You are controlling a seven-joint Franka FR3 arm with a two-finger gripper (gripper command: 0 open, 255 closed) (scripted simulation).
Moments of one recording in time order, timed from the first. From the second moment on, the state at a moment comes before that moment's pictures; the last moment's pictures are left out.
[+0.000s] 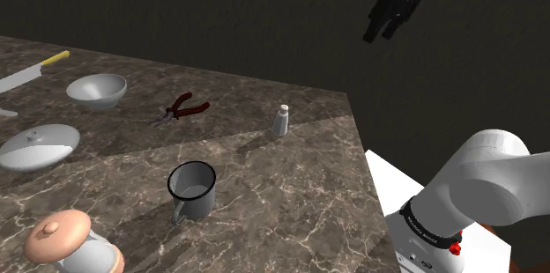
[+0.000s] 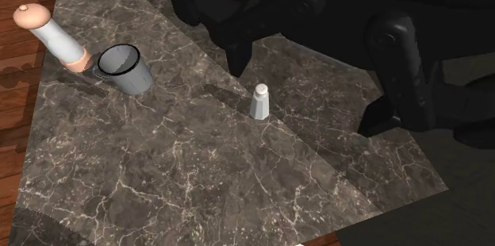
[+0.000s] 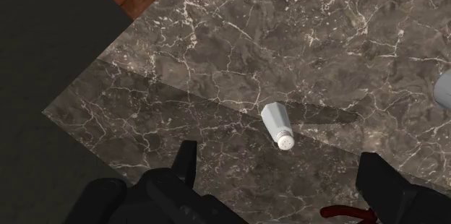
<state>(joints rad) 0.01 -0.82 -0.01 -2.27 0.04 1.60 0.05</state>
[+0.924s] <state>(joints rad) -0.01 -0.52 0.14 -2.35 0.03 1.91 0.24</state>
